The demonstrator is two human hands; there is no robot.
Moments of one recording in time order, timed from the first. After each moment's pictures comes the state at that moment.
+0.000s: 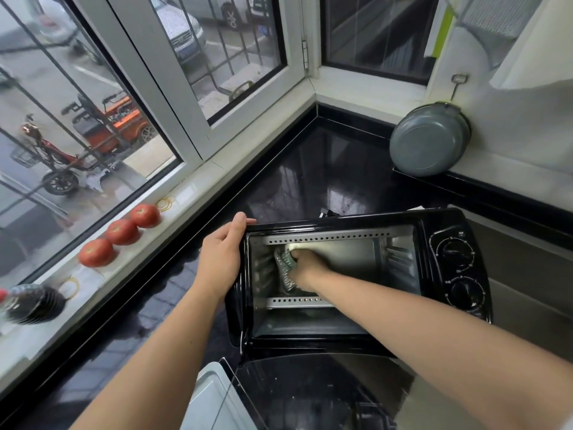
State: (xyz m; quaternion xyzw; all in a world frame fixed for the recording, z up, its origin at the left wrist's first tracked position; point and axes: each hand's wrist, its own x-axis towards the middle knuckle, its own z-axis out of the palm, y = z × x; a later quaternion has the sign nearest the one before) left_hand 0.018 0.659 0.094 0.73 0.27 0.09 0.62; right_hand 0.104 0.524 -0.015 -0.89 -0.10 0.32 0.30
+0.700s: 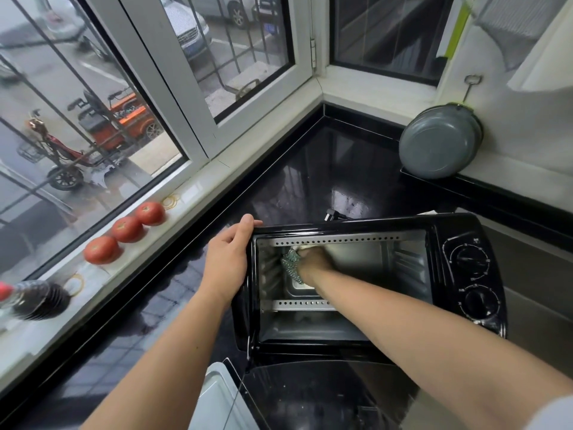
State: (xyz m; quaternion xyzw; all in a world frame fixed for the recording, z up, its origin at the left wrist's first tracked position) left_hand 0.015 0.657 0.095 0.72 0.27 0.11 0.62; right_hand 0.113 0.537 -0.027 -0.87 0.02 0.28 0.41
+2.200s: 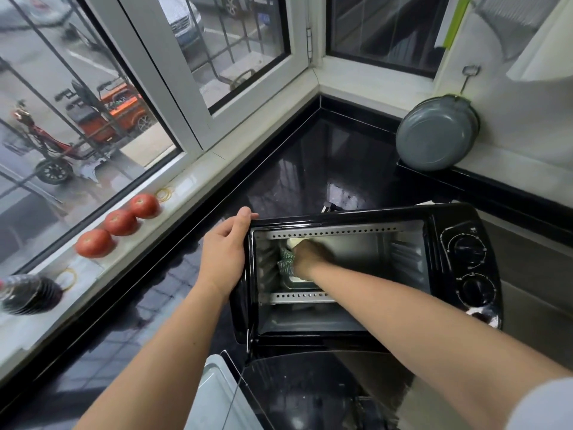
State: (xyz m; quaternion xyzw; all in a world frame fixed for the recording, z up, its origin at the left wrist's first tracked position) left_hand 0.014 0.655 0.092 0.72 0.28 0.12 0.63; right_hand 0.108 0.532 -0.004 -0.93 -0.12 0.29 0.19
